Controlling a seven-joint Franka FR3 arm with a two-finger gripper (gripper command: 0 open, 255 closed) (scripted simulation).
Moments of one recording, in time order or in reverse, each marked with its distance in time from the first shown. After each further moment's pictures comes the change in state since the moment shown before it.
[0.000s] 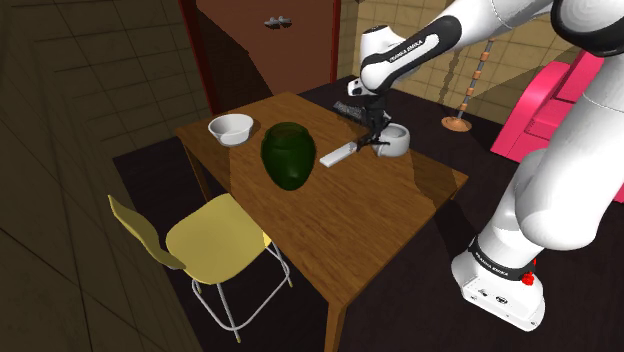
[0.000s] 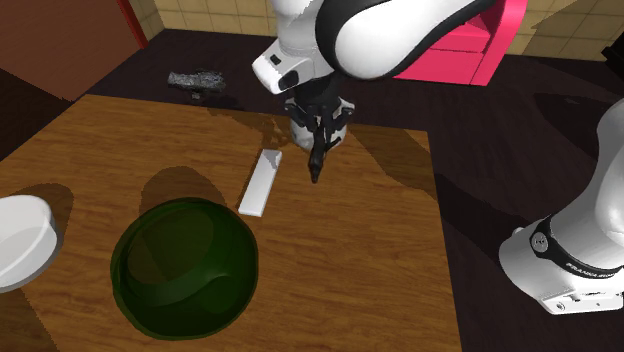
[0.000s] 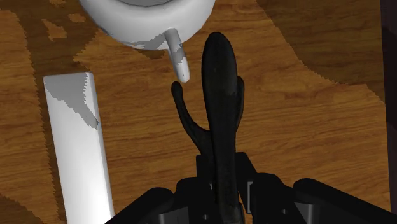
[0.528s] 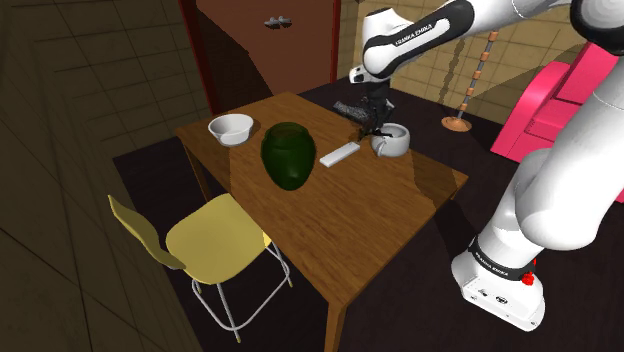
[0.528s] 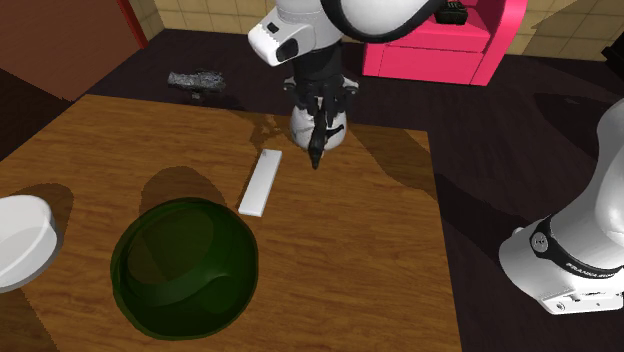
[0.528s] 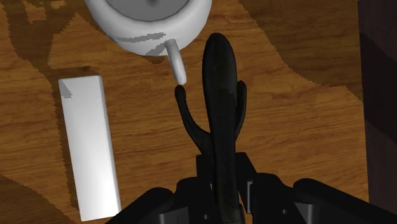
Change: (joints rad) arm 0.003 -0.056 0.005 0.051 -0.015 -0.104 0.000
